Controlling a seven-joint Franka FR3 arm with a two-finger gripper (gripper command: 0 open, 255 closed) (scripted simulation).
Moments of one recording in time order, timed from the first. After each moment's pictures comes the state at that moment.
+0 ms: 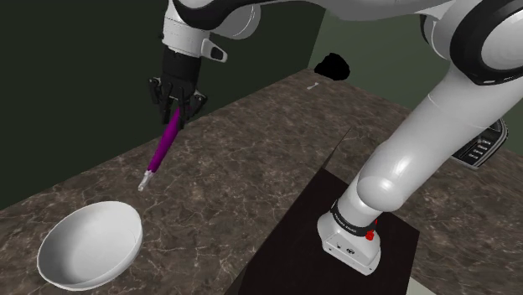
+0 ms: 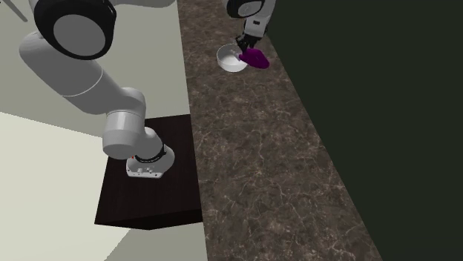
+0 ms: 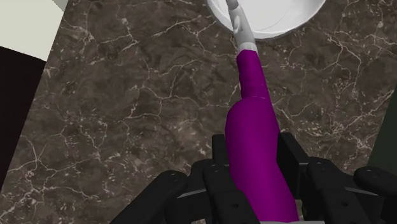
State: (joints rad) arm 0.01 -0.09 0.44 -2.02 0.39 1.99 1.41
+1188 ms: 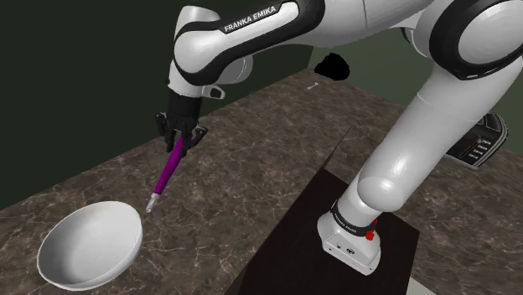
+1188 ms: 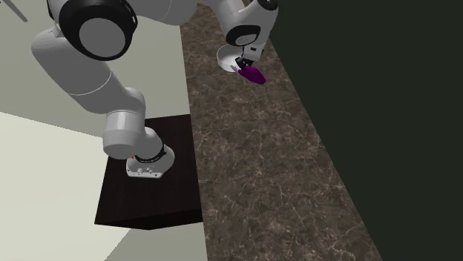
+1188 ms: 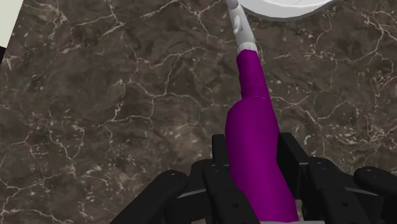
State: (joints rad) arm 0.02 0.00 0.46 -2.17 0.40 2.22 1.35
